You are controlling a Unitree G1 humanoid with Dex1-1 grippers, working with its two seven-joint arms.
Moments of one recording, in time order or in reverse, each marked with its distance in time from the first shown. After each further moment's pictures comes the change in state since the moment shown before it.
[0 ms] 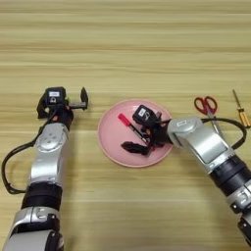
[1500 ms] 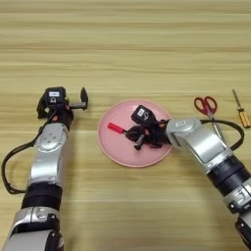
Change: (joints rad) left arm 0.000 0.000 0.001 0.000 0.000 0.000 0.000; right arm 0.010 0.031 -0.033 0.020 0.004 -0.011 0.000
